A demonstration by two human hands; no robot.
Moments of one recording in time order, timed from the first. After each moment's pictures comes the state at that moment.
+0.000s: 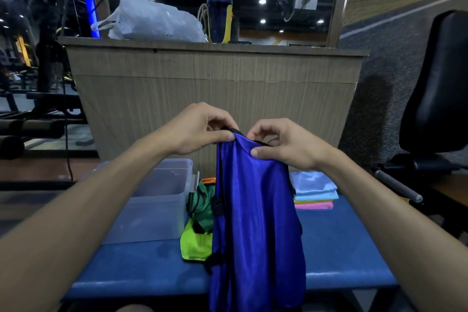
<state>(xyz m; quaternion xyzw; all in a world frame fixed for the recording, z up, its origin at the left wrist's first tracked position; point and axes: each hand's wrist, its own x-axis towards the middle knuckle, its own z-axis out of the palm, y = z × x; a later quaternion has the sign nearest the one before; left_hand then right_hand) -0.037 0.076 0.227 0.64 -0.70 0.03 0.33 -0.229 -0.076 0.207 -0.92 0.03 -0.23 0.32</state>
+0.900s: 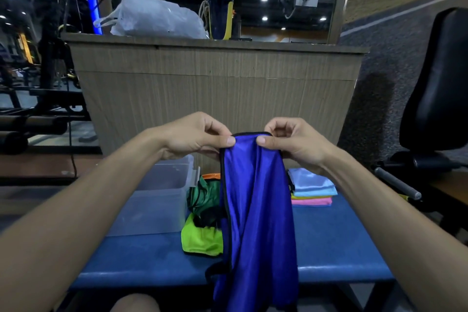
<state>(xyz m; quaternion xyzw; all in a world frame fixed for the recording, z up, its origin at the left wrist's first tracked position) -0.040 0.085 0.214 0.61 -0.57 -0.34 0.43 -0.240 -0.076 0.193 -0.79 0.07 -0.25 0.56</state>
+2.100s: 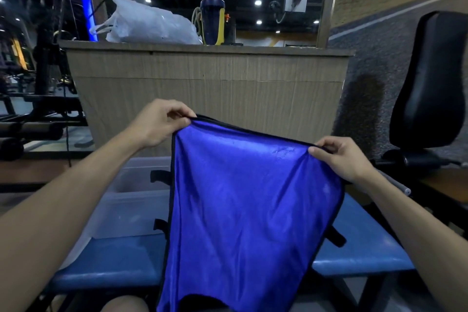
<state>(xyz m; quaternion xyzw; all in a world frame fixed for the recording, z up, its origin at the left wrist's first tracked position) 0.013 0.098 0.213 0.69 -0.59 0.08 0.41 -0.317 -0.173 0.137 -0.81 0.21 -0.42 0.36</state>
